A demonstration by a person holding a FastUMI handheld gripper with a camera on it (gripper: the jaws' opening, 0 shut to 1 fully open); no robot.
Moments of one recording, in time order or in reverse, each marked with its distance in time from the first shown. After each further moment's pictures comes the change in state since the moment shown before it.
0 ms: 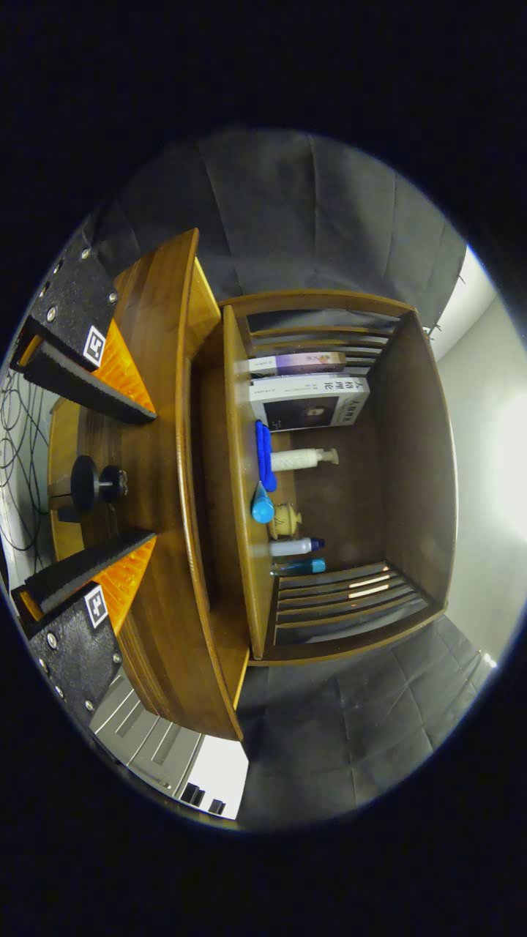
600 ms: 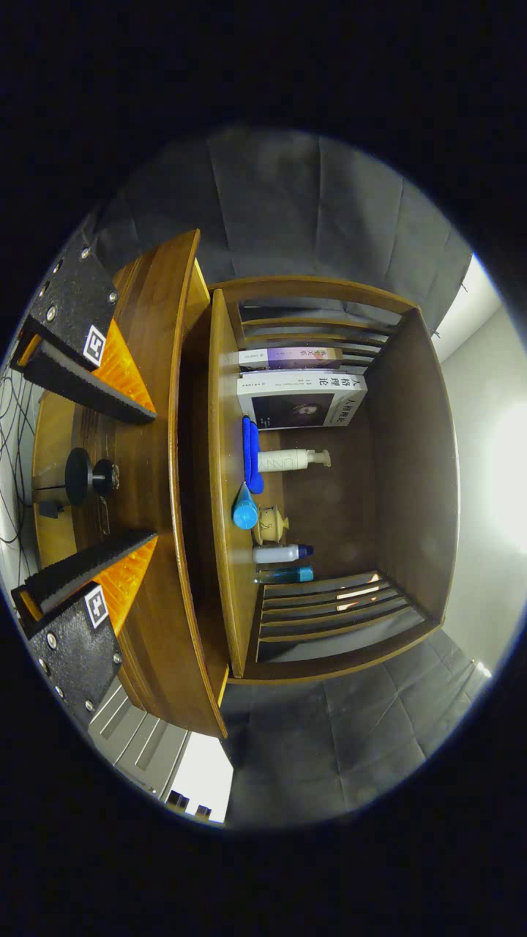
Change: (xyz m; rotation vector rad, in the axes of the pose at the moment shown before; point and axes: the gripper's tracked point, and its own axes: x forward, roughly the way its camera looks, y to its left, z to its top) arm 0.045 -0.002 0.004 -0.030 -0.020 0.024
